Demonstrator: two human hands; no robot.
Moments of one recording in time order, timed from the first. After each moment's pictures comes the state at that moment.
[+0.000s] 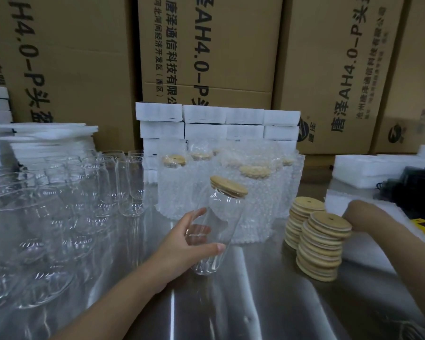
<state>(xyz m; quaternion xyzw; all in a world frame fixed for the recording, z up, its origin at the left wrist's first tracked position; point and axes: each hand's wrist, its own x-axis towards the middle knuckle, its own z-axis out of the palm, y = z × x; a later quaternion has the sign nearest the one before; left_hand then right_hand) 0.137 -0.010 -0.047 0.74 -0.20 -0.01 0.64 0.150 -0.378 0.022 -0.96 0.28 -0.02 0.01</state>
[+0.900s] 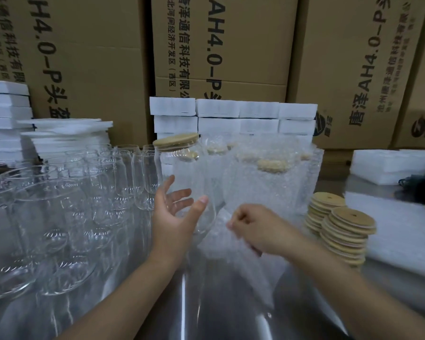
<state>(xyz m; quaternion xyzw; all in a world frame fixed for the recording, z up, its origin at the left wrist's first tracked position) 0.135 -0.003 -0.029 0.61 -0.13 0.27 0.73 0.117 -0.168 0.005 -0.92 -0.08 -0.02 0.37</state>
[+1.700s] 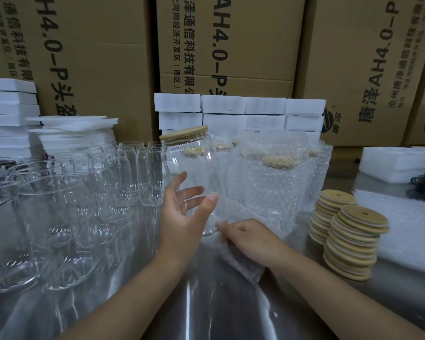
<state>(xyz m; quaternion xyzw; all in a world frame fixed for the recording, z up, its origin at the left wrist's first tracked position) 0.132 -0.009 -0.030 0.60 -0.15 0.25 0.74 0.130 -0.153 -0.032 -0.89 -0.10 -0.01 0.45</state>
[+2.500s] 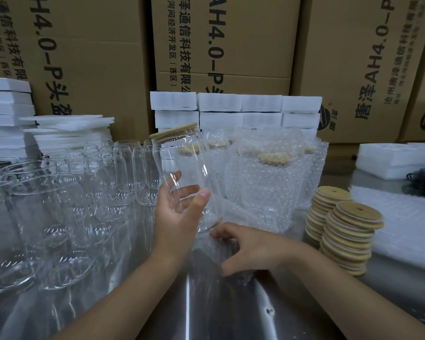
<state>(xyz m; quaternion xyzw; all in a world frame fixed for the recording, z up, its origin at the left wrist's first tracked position) 0.124 -0.011 -0.024 0.60 -0.13 0.25 0.75 0.128 -0.169 -0.028 -0.91 -0.20 0.12 0.34</state>
